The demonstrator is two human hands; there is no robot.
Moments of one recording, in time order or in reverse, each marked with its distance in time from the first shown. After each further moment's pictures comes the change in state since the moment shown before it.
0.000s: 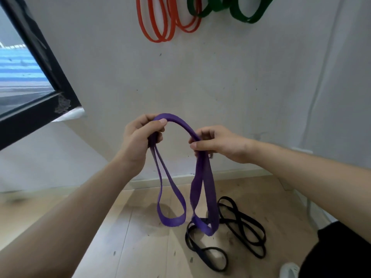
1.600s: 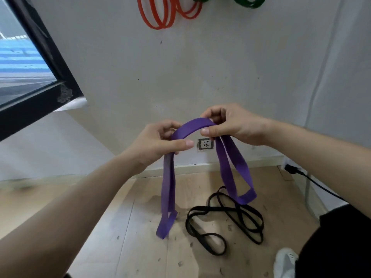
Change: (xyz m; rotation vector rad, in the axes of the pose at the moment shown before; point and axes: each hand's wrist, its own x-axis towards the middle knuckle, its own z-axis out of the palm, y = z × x) left_hand -0.031 0.002 0.013 0.279 -0.376 -0.088; right_hand -0.026 -0.023 -0.019 0.053 -0.071 -0.102
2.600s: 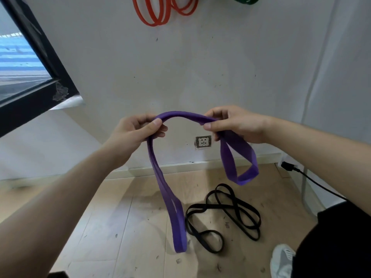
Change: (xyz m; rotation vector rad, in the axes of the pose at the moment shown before) left_hand 0.004 -0.015 -0.034 -0.067 0.188 0.015; right_hand -0.003 0.012 -0.014 0.033 0.001 0.142
